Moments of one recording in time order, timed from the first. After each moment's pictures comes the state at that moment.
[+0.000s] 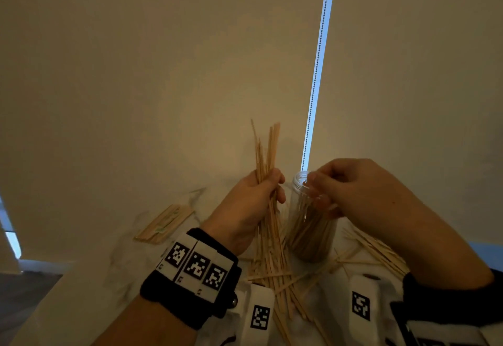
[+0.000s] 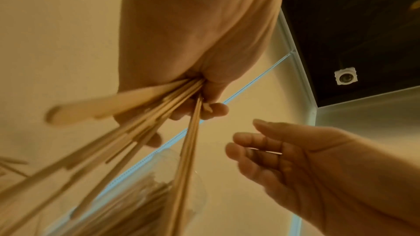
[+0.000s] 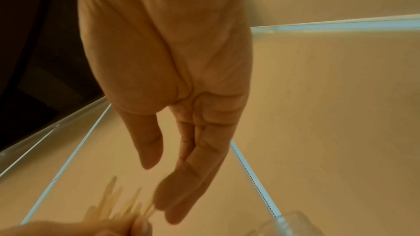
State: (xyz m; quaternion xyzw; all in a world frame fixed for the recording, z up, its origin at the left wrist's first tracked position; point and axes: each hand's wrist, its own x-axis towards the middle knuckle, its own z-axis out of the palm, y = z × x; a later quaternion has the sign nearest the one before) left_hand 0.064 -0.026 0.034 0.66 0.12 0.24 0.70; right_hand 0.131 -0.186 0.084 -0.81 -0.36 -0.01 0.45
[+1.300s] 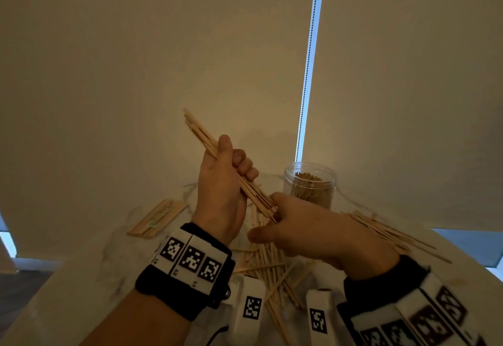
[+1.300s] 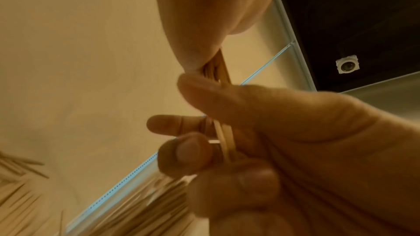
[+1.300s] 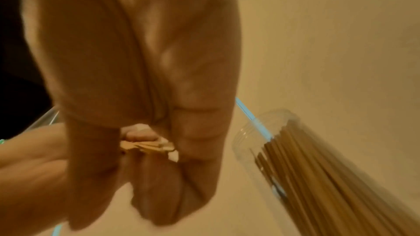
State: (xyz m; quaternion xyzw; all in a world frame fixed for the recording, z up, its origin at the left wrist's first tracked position) left_hand 0.065 -0.026 0.048 0.37 0.03 0.44 0.82; right_hand 0.110 -0.151 0.045 -0.82 -0.42 0.21 0.32
